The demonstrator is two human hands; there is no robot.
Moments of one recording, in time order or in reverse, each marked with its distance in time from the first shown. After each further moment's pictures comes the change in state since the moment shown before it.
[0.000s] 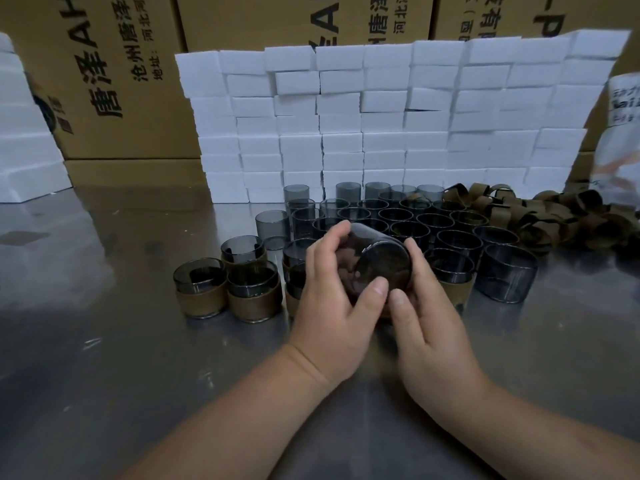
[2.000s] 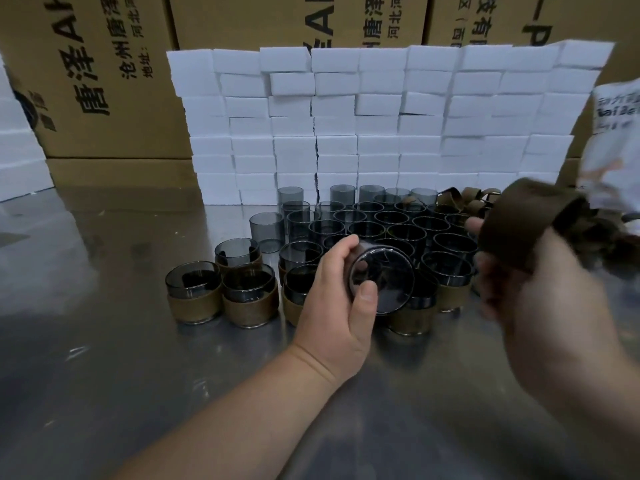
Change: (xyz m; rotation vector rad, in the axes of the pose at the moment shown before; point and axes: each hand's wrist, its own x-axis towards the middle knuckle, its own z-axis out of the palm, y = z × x) left_hand -0.001 -0.021 0.004 0.070 -0.012 0.068; right_hand 0.030 -0.036 -0.063 0.525 0.382 0.572
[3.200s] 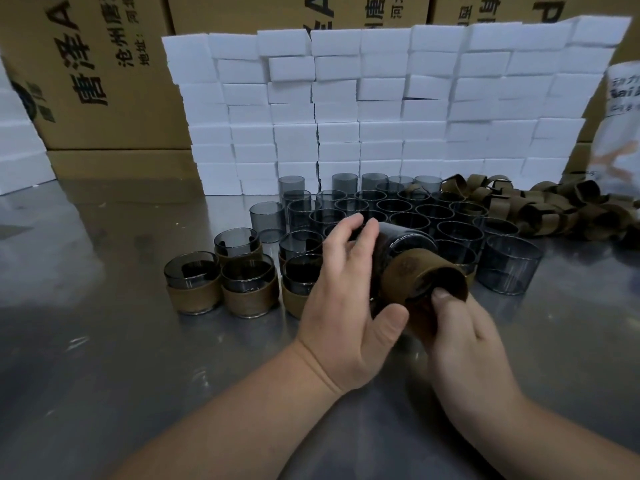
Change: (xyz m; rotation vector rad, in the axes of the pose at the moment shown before) left_hand -0.001 0.021 -0.007 0.183 -0.160 0.163; right_hand -0.025 0.061 0.017 -0.235 -0.171 -0.220
